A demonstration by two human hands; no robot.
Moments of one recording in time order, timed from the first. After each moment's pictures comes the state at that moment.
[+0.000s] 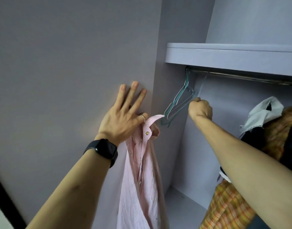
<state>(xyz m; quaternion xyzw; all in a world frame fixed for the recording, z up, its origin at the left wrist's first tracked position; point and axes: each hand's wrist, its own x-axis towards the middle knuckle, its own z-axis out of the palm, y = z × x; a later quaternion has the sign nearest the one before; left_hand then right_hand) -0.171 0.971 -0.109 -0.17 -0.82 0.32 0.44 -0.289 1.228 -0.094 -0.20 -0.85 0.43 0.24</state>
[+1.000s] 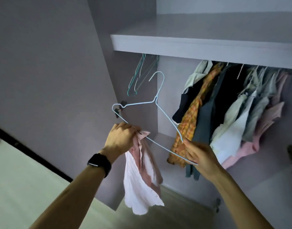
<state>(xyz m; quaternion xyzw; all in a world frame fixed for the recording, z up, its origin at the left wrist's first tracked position) -0.016 1.085 -0.102 -0.24 -0.96 -0.04 0.13 0.085 1.355 -0.093 -0.02 -0.68 0.73 -0.04</state>
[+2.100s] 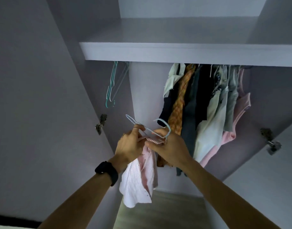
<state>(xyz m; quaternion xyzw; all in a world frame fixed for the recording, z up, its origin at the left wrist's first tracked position) -0.065 1.121 -0.115 -0.24 -0.92 -0.29 -0.02 0.020 1.279 -0.101 -0.05 -0.90 0.42 0.10</state>
